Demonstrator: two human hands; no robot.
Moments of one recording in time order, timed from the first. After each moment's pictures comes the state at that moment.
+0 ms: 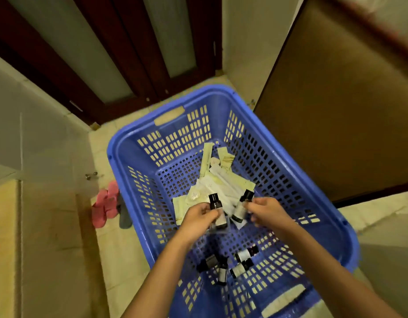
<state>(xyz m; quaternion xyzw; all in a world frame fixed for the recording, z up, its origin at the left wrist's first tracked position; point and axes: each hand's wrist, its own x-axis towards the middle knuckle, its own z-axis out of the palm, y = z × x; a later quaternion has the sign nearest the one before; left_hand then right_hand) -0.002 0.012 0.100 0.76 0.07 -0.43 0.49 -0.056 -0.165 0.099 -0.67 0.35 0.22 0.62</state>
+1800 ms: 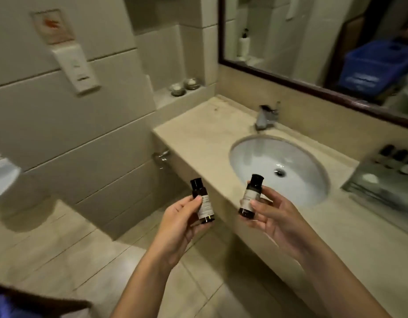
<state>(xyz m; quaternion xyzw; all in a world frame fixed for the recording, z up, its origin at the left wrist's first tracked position) -0.617 0.065 0.373 0.37 -0.45 -0.78 0.22 -0.773 0.182 0.362 -0.17 0.51 -0.68 0.50</state>
